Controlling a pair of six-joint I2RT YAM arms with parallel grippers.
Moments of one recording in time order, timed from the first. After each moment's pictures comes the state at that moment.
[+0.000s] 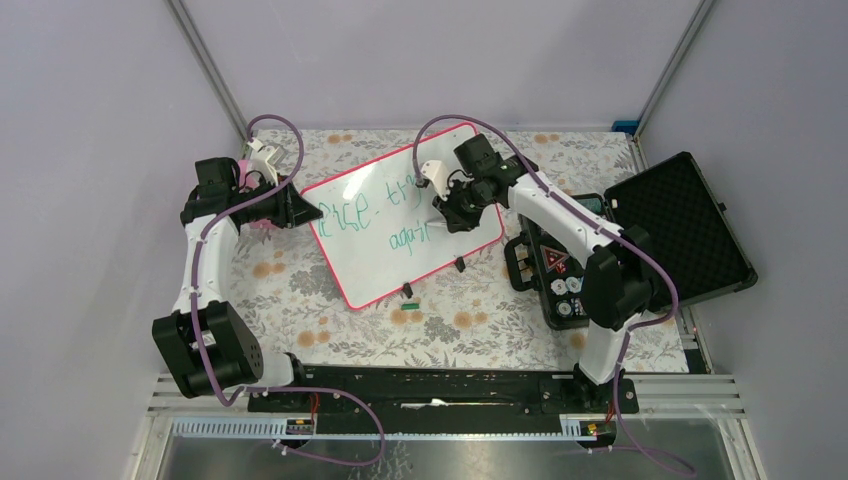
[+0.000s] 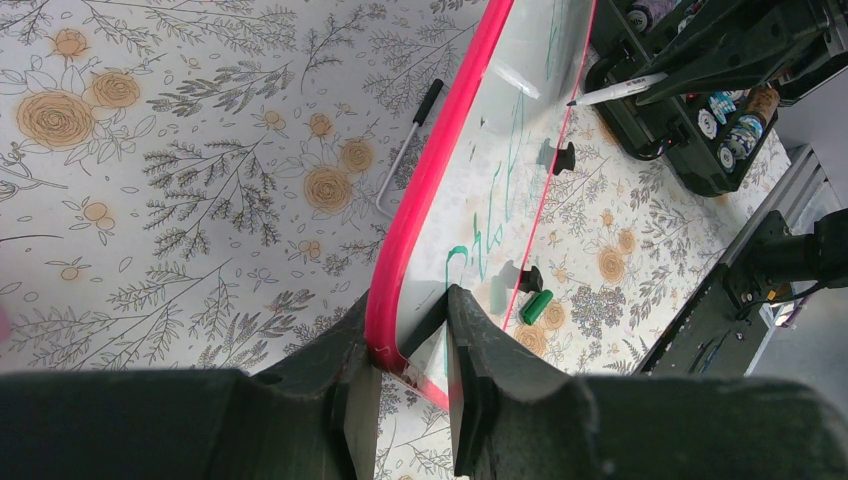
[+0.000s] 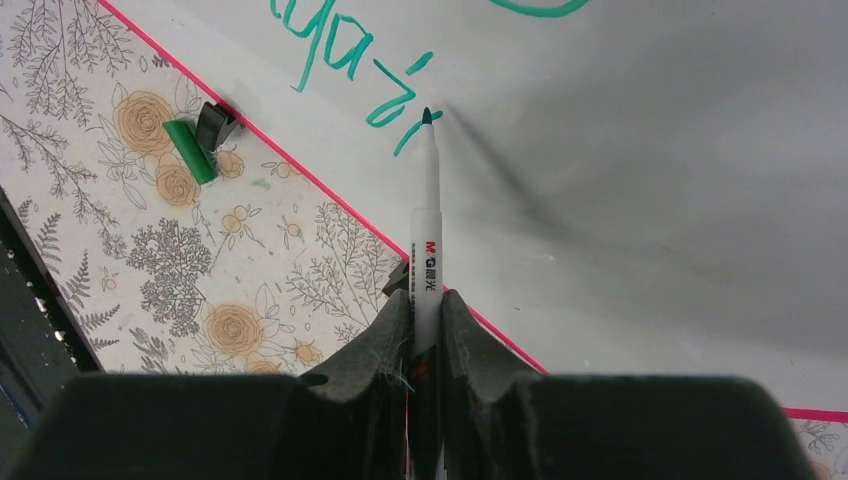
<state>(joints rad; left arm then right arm) 0.28 1.36 1.17 -0.69 0.99 0.30 0.60 1.83 1.63 -0.85 -0.38 -0.53</state>
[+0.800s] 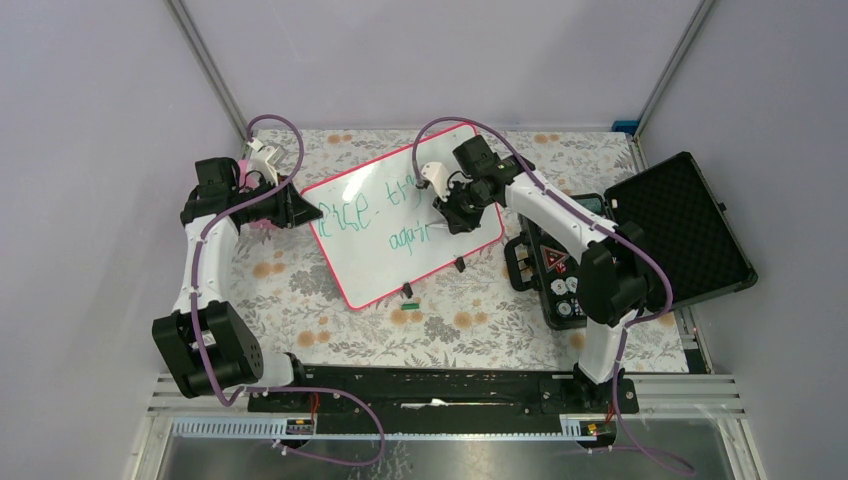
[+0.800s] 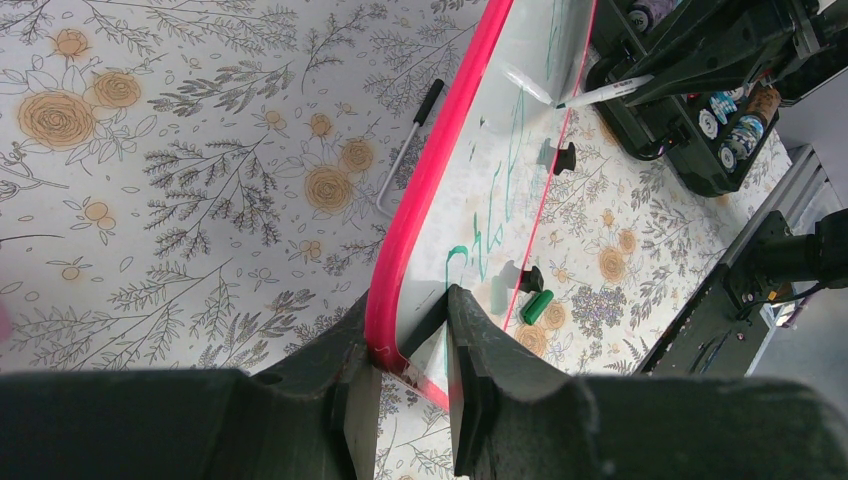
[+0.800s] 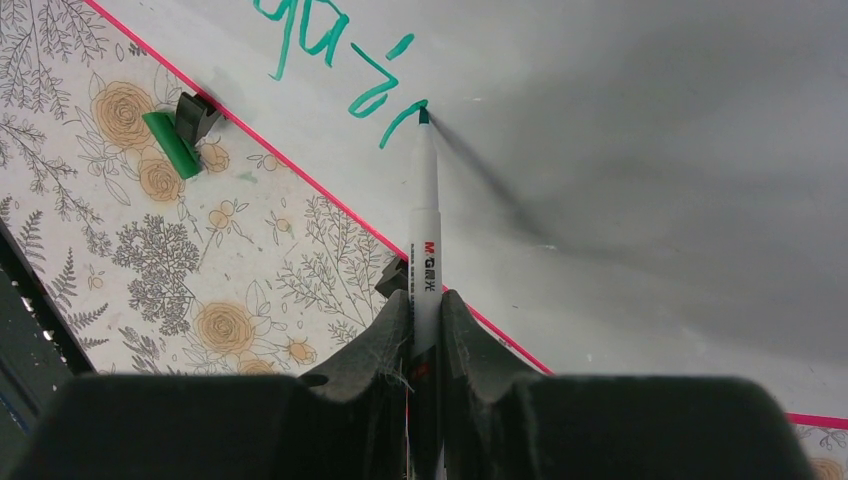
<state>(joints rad) 0.28 1.36 1.17 -0.69 0.99 0.30 0.59 1.87 1.64 -0.86 -0.36 -0.53</state>
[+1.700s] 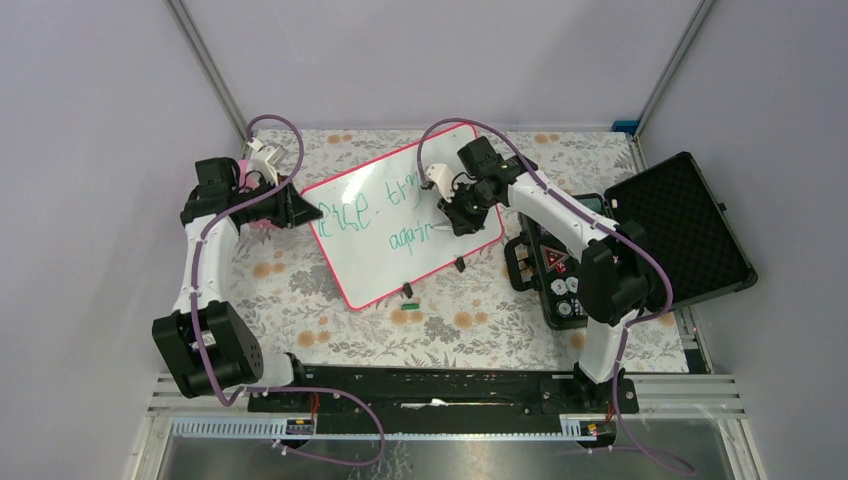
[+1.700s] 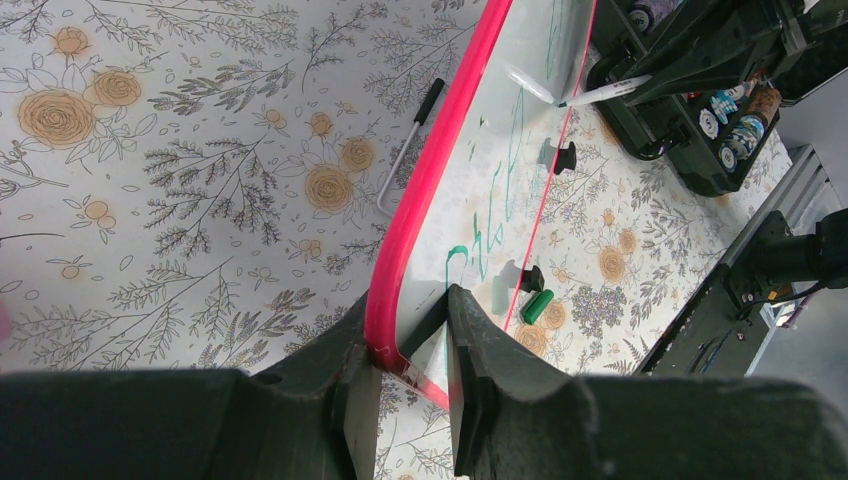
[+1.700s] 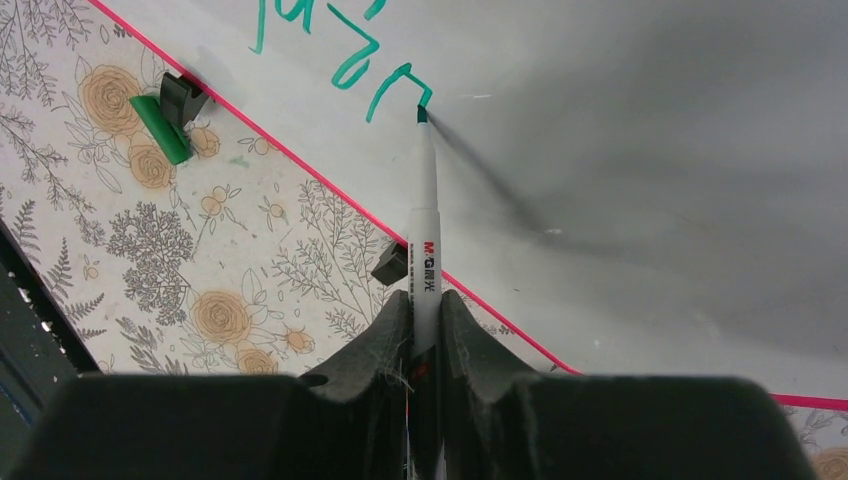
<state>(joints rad) 0.28 1.36 1.17 -0.69 0.99 0.30 0.56 1.87 1.62 -0.86 -0.36 -0.53</state>
